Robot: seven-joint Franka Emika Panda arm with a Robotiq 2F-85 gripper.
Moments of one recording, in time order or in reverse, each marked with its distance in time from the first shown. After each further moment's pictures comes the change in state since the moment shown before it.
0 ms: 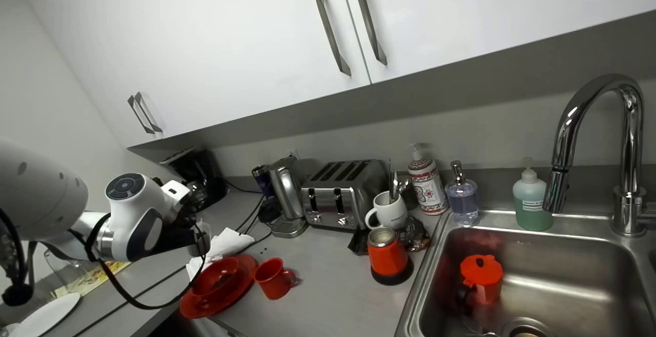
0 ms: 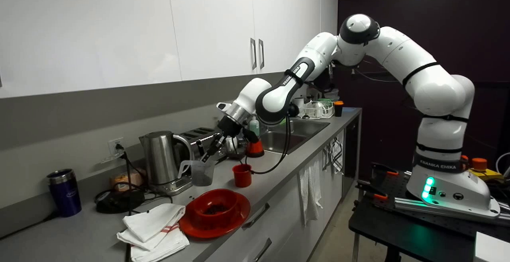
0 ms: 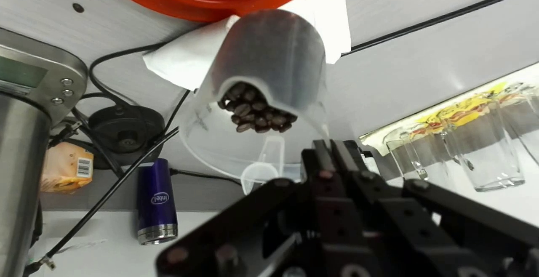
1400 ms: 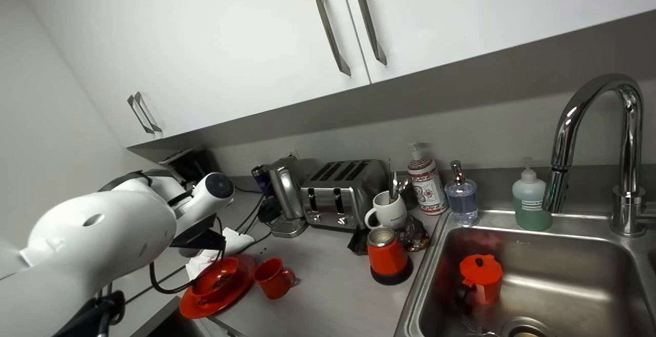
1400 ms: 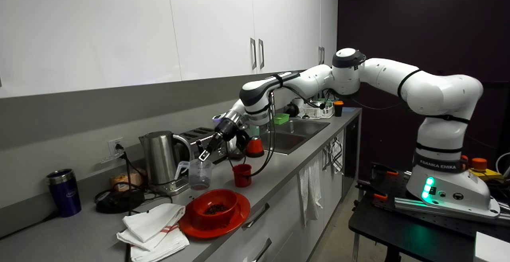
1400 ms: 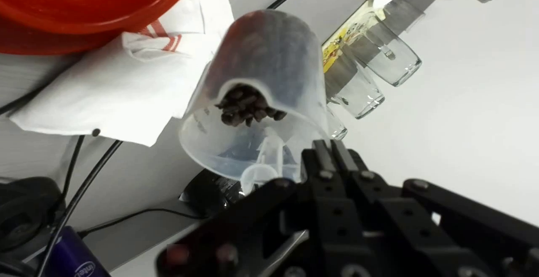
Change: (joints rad) arm -0.216 0.452 0.300 0.294 0.280 -0.526 -0.374
